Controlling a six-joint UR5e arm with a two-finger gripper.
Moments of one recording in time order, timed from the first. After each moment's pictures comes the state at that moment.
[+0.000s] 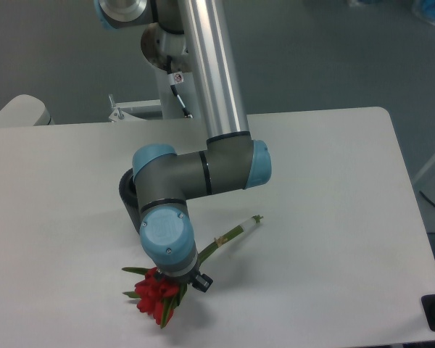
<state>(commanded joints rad) 2.20 -2.25 -1.32 -1.20 1.62 0.84</state>
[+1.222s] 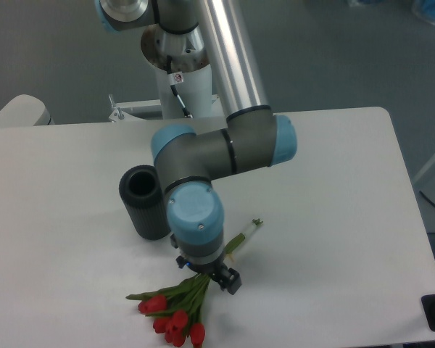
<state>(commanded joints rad) 2.33 -2.16 -1.28 -1.22 1.61 1.09</state>
